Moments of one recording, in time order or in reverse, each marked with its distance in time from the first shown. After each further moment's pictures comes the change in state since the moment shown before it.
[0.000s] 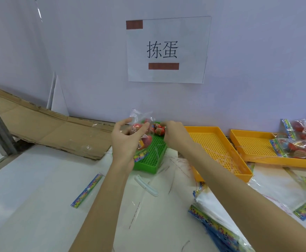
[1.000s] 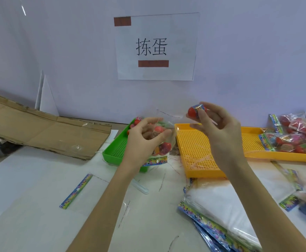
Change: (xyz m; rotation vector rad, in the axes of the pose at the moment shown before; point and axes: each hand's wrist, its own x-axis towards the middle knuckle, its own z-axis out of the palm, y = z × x) left_hand -0.035 0.000 0.033 0.256 -0.440 0.164; right_hand -0.104 0.052 -0.068 1.246 0.500 -0.090
